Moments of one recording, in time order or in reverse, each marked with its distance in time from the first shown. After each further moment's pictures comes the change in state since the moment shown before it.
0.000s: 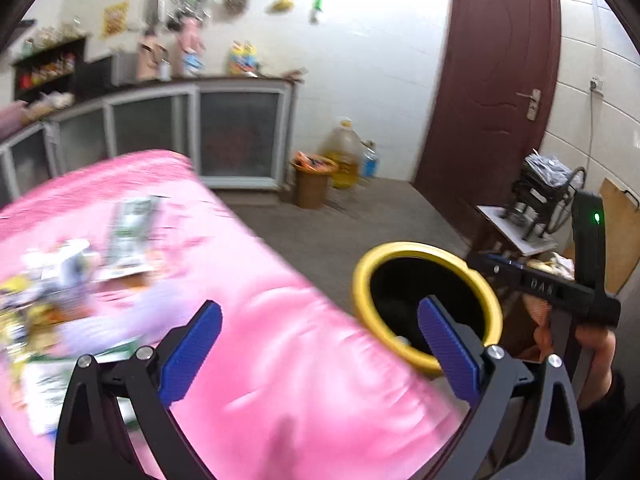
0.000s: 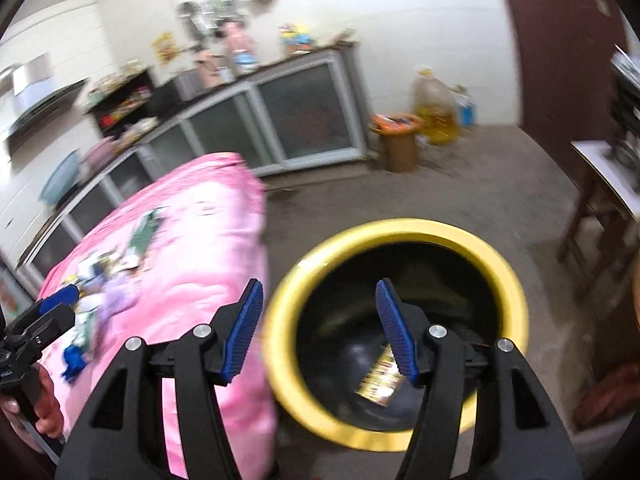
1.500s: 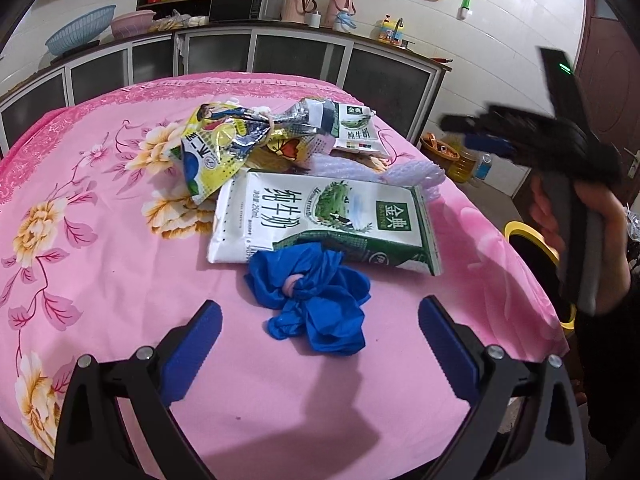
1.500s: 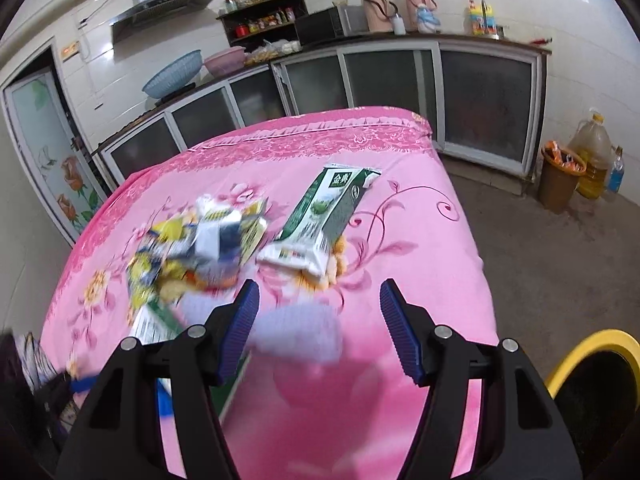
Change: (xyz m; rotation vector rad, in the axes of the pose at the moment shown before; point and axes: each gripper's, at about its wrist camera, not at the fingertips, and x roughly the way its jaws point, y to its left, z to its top) left arm -0.067 0.139 -0.111 -0.320 0.120 0.282; right arm 0.159 0.247 0.041 -0.297 0.212 0.304
